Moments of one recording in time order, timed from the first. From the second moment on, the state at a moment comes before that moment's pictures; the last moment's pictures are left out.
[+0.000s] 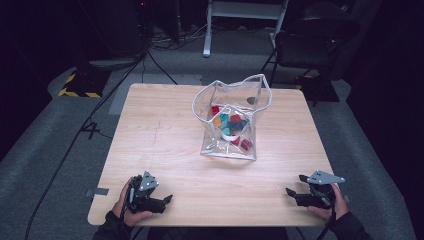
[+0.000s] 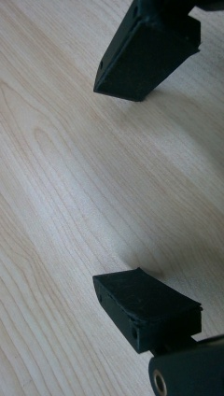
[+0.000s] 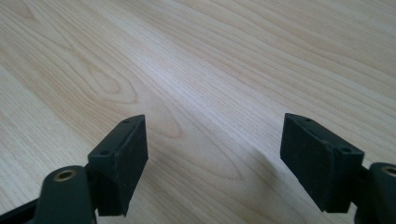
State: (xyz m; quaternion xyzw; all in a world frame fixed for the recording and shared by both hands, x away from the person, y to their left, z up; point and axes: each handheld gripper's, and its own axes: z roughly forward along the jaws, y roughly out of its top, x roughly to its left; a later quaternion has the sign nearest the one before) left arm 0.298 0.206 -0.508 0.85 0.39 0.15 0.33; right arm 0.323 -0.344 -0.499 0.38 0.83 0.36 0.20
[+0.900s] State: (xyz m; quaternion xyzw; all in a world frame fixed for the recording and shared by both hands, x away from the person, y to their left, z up) left arm 0.300 0.206 -0.507 0.85 0.39 0.15 0.33; right arm 0.329 -0.351 -0.509 0.40 0.82 0.36 0.18
